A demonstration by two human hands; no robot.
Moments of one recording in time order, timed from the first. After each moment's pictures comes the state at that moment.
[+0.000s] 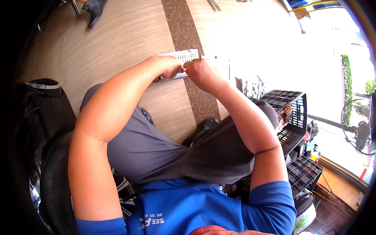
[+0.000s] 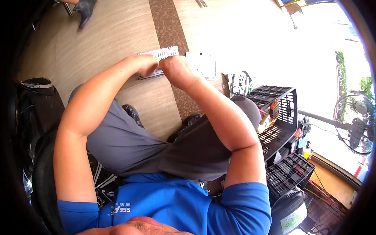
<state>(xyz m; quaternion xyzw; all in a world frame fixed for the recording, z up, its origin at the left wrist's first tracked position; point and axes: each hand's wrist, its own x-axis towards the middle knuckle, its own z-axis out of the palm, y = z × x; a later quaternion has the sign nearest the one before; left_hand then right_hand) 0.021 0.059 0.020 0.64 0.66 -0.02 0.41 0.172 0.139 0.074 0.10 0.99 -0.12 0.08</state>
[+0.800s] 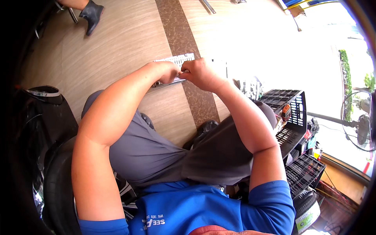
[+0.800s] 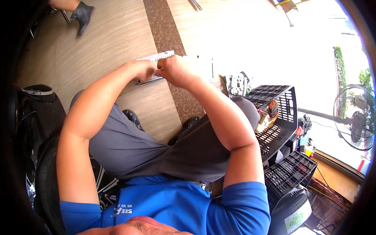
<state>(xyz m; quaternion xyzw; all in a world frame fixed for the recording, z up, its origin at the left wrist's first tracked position) 0.026 0.067 0.046 0.62 0.65 -0.12 0.43 0.171 0.149 0.092 0.16 0.95 -0.26 0.09</state>
